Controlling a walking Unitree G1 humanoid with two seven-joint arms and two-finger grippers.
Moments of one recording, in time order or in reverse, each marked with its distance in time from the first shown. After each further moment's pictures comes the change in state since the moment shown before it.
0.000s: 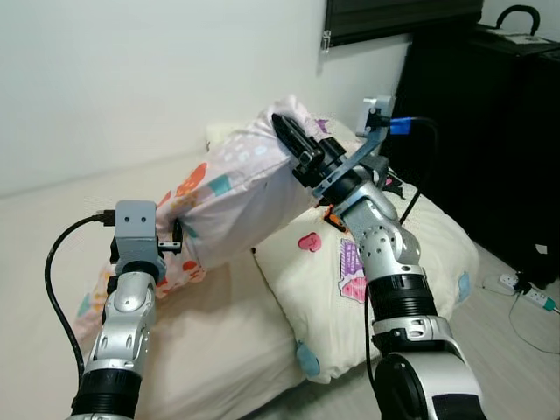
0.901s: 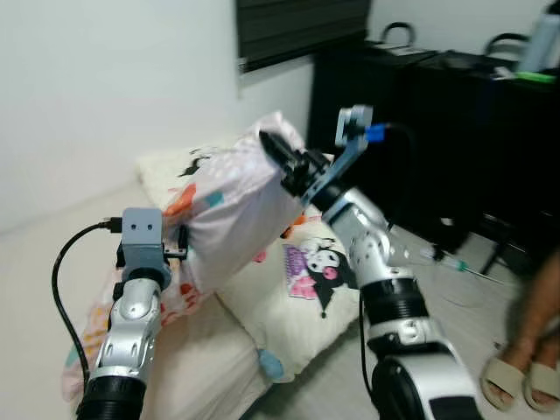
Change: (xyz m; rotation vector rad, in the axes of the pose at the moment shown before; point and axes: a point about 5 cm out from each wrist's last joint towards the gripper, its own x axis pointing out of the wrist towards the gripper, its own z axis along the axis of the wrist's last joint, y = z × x) left arm -0.004 -0.010 -0.001 -0.007 -0.017 -0.026; right arm 0.005 -0.007 0.006 -0.041 0.024 -0.081
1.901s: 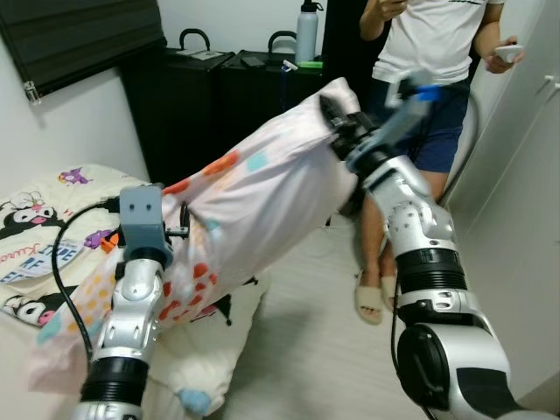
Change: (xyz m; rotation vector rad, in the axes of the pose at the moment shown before) left arm 0.012 0.009 0.024 -0.027 -0.090 0.049; right arm -0.001 -0.029 0.060 -0.140 -0.128 -0.219
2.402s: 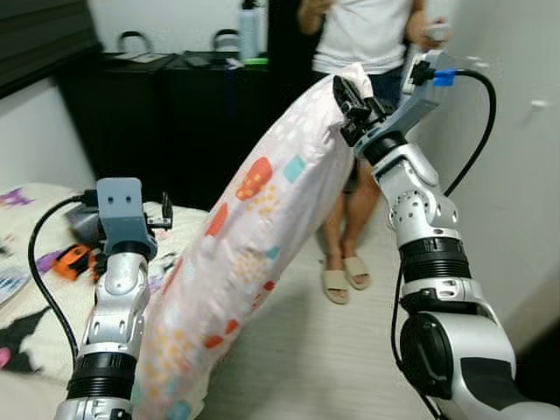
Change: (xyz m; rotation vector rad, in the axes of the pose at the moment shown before) left arm 0.008 0.003 0.015 -0.003 -0.053 -0.002; right arm -0.005 -0.017 0.003 -0.025 0.006 -0.087
